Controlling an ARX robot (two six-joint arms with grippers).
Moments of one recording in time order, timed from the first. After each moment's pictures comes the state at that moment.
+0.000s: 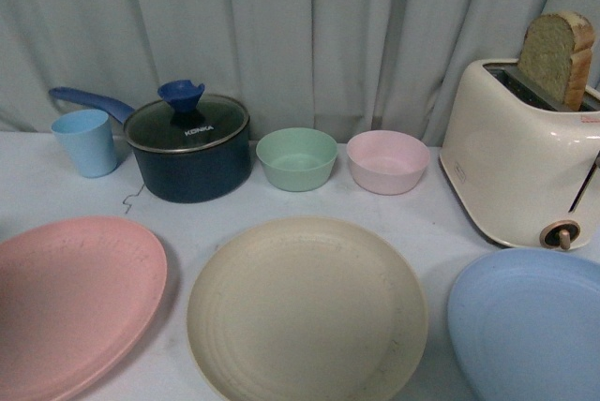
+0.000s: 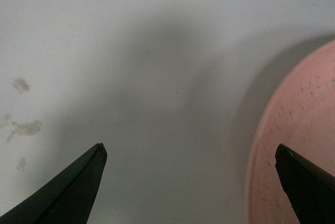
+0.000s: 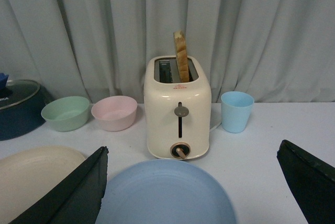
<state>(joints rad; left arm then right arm) 0.51 2.03 0.76 0.50 0.32 0.25 0.00 0.00 0.01 0.00 0.00 0.00</state>
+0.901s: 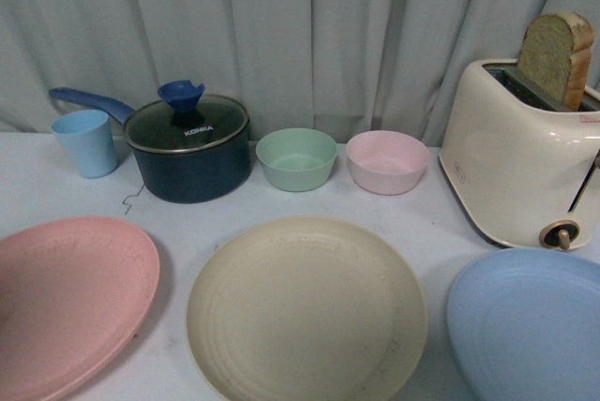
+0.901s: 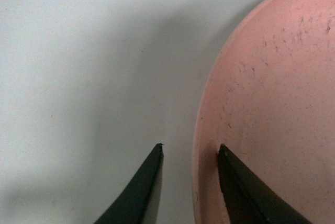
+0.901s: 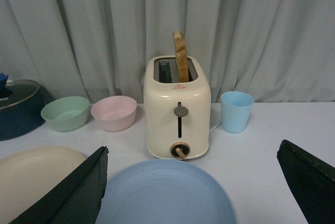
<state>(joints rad) 0.49 2.06 0.69 0.55 0.34 0.27 0.00 0.00 0.01 0.00 0.00 0.00</state>
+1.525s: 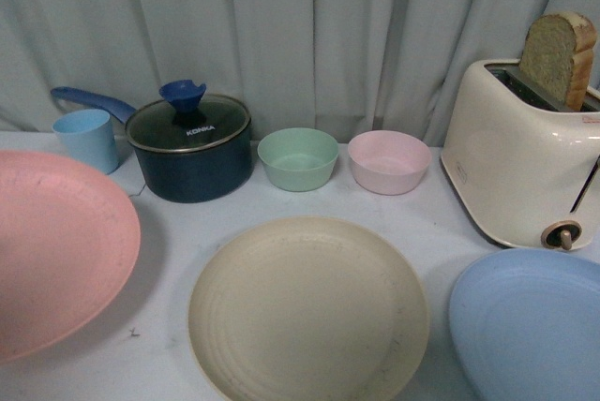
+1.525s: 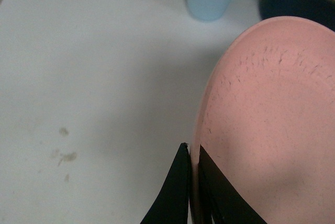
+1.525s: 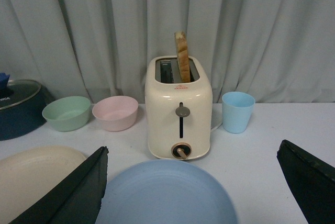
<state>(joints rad) 0.47 1.67 0.71 0.29 0.35 0.26 0.00 0.00 0.01 0.00 0.00 0.00</state>
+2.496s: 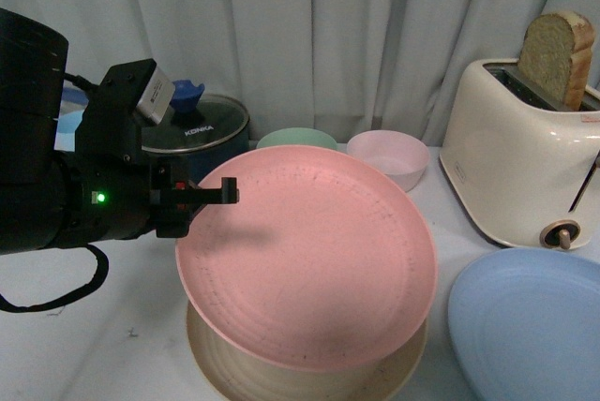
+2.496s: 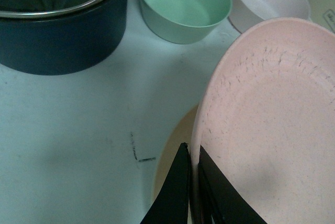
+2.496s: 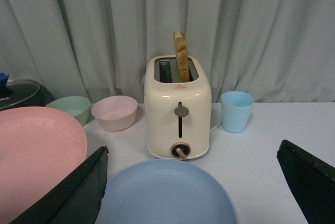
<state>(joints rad) -0.25 1.84 0.75 0.53 0.12 -0.18 0.00 0.00 0.01 0.00 0.00 0.00</state>
